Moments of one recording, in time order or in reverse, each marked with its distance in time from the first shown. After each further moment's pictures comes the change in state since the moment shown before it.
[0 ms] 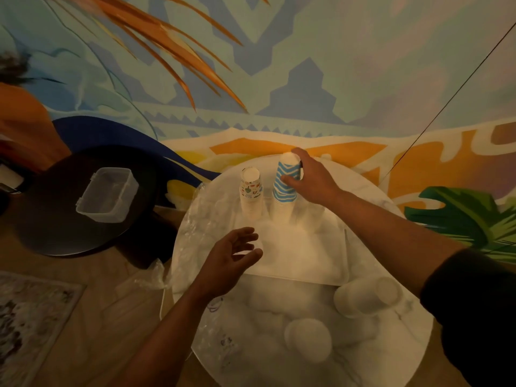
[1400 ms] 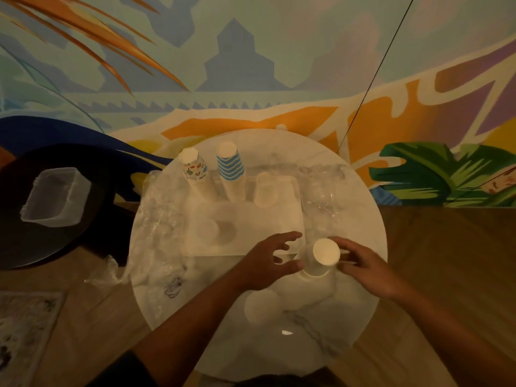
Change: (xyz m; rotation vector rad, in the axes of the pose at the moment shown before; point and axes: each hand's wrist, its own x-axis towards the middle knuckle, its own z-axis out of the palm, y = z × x) left_hand 0.008 0.006 0.177 0.195 -0.475 0.031; right_hand -0.301 0.150 -0.062 0.448 -0.272 0.416
